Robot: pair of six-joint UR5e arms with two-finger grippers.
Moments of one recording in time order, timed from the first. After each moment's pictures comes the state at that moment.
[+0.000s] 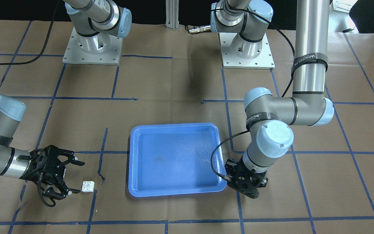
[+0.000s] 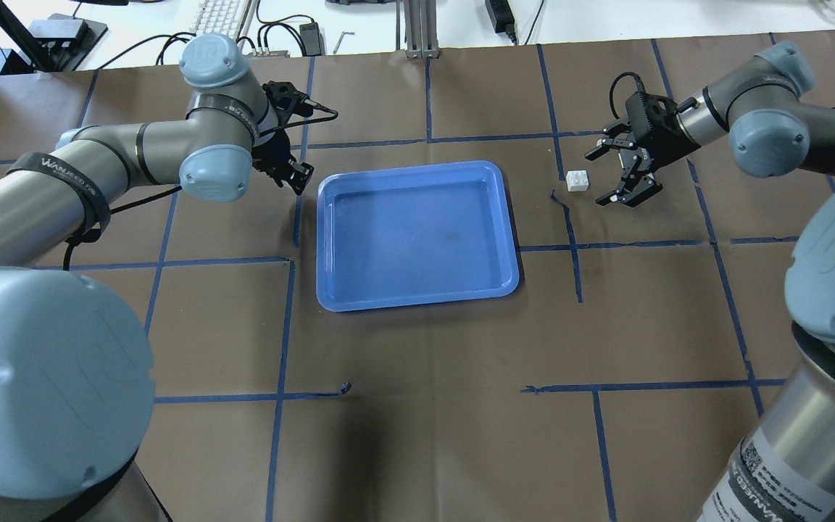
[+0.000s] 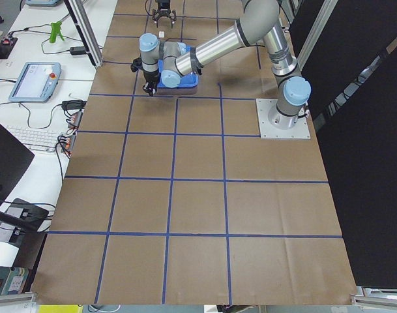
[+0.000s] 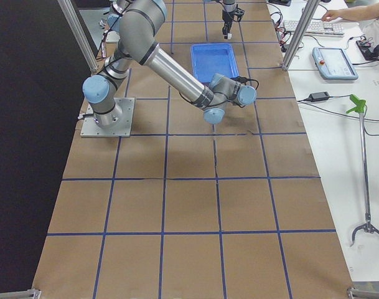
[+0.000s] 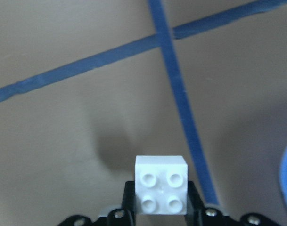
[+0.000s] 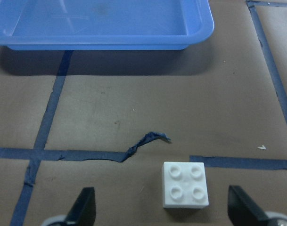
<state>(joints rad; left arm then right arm) -1.61 -2.13 -1.61 -0.88 1.56 0.57 1.25 -0.94 1.60 -1.97 -0.93 -2.04</state>
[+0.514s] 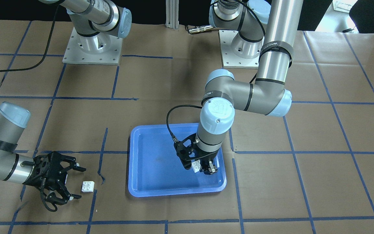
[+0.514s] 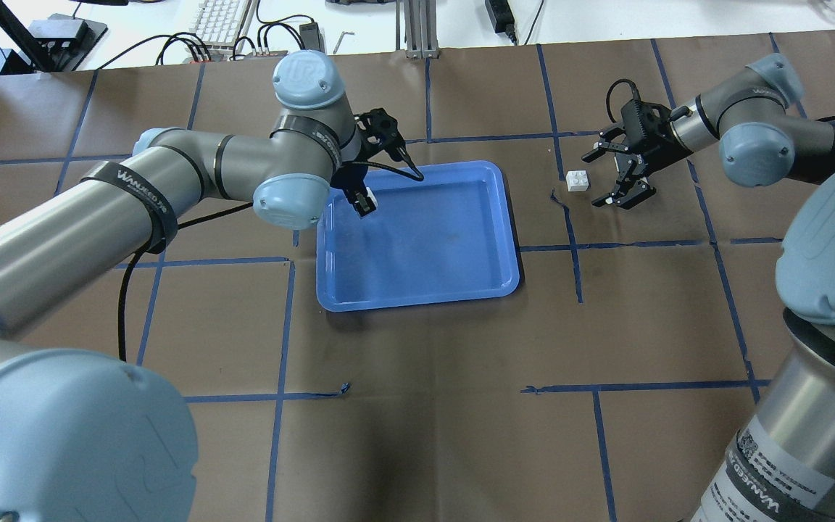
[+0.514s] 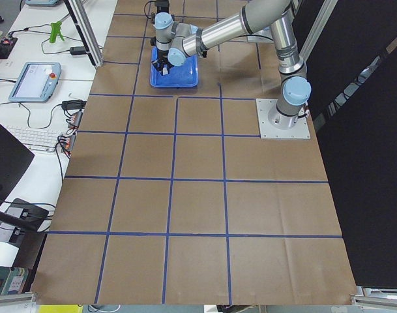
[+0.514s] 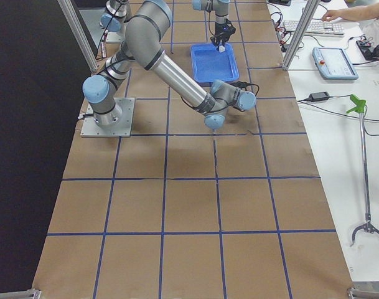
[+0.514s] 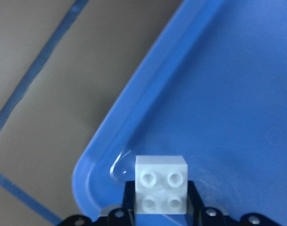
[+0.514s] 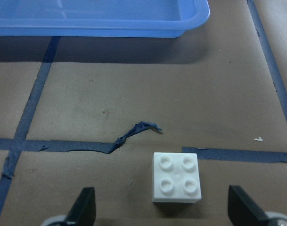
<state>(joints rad) -1.80 -2.11 -1.65 -0.89 1.56 0.99 1.25 -0.90 1.60 -2.04 -0.92 -2.04</state>
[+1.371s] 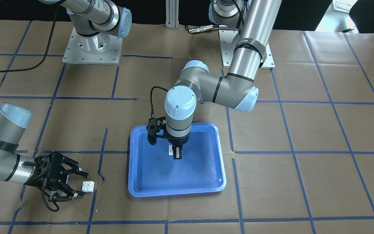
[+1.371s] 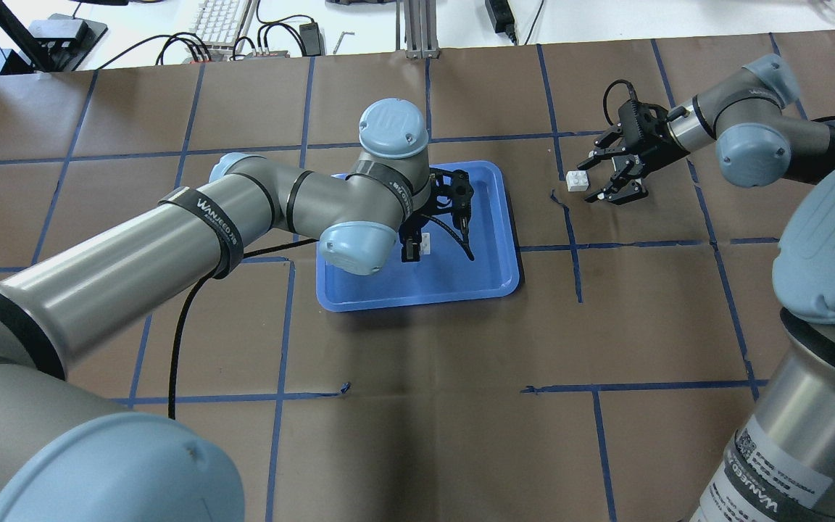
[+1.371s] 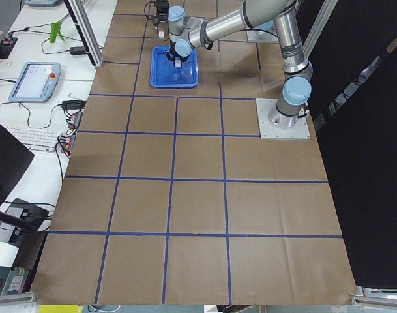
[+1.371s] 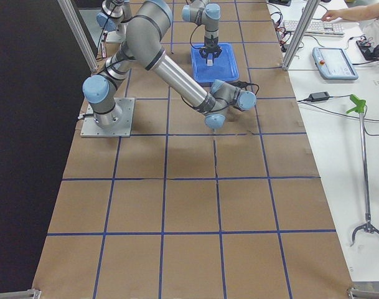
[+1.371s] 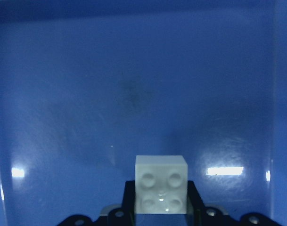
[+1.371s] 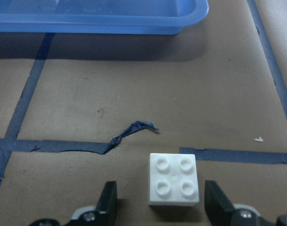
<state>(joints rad) -1.93 -2.12 -1.69 -0.88 1.57 1.19 1.25 -0.90 1.60 -2.04 -0.92 -2.04</state>
